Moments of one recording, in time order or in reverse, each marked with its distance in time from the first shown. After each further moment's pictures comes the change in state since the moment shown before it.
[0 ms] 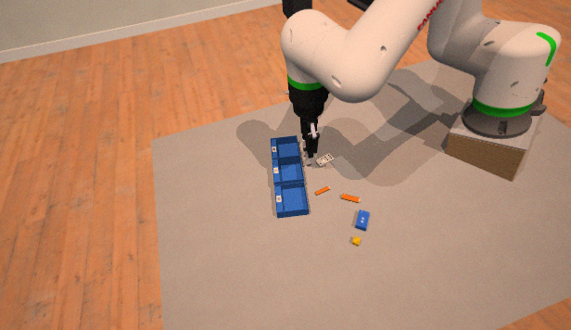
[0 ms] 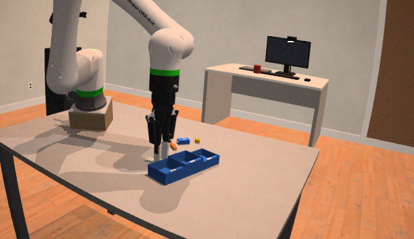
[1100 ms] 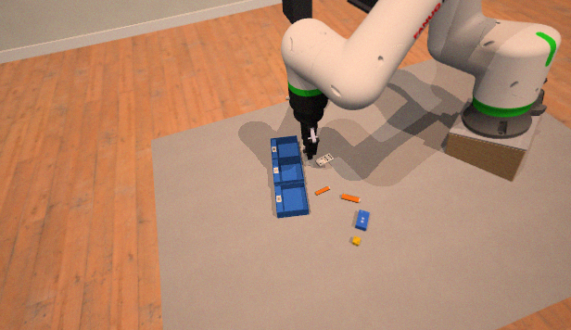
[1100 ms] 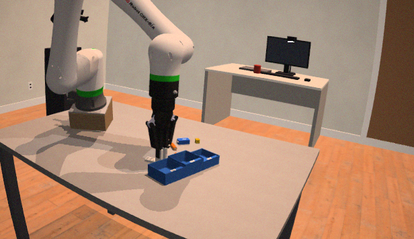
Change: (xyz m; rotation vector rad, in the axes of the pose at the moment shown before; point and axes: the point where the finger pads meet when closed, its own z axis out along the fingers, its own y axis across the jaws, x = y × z) arm 0.000 0.000 0.017 0.000 0.000 0.000
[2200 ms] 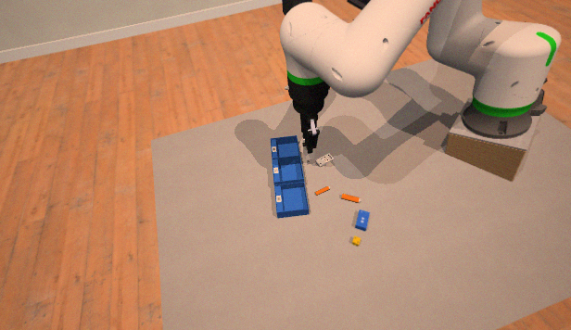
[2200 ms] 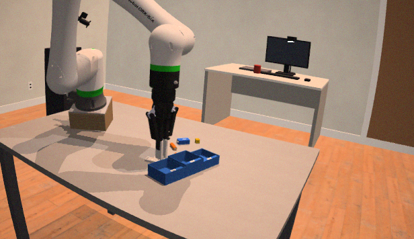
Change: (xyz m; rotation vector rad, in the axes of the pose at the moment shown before) arm 0.000 0.000 -0.030 0.000 0.000 0.000
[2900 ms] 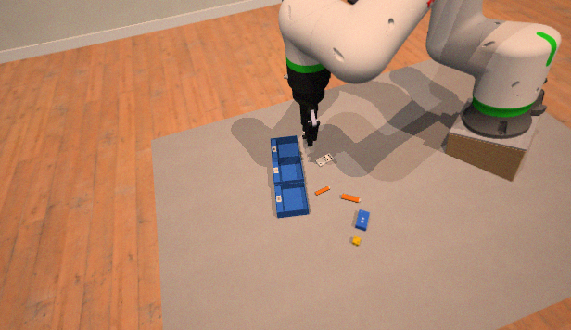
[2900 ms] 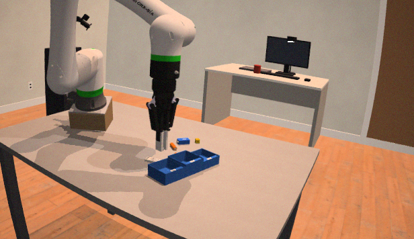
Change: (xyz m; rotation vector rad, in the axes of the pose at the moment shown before) arm 0.000 0.000 -0.030 0.000 0.000 0.000
